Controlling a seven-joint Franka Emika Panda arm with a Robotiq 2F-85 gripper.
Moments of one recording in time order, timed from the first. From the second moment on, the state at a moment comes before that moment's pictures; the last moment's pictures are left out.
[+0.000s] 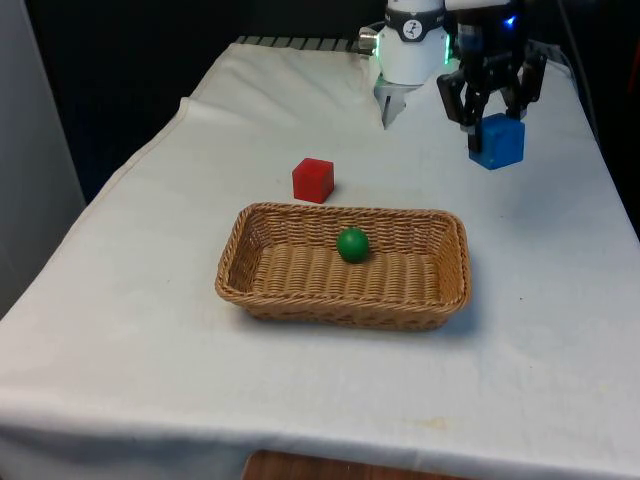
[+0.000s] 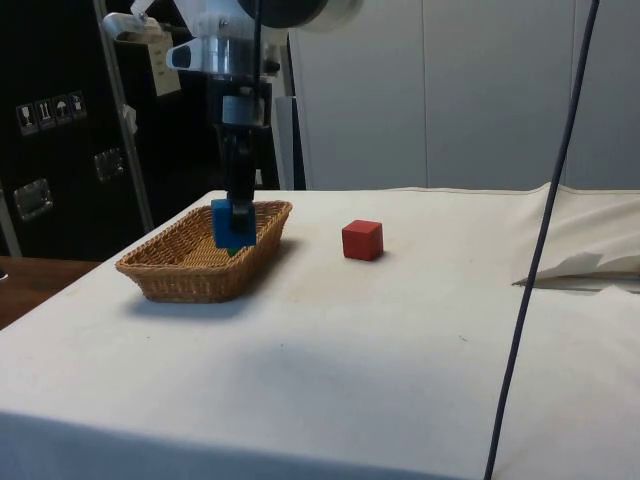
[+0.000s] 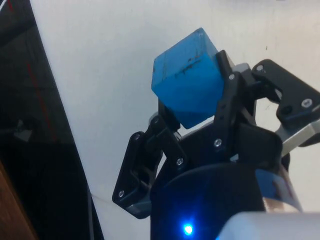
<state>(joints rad) 0.27 0.20 -0.09 -2.21 0.25 2.56 -0.58</state>
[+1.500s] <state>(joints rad) 0.25 0.30 -0.18 -2.11 0.26 2.55 -0.50</state>
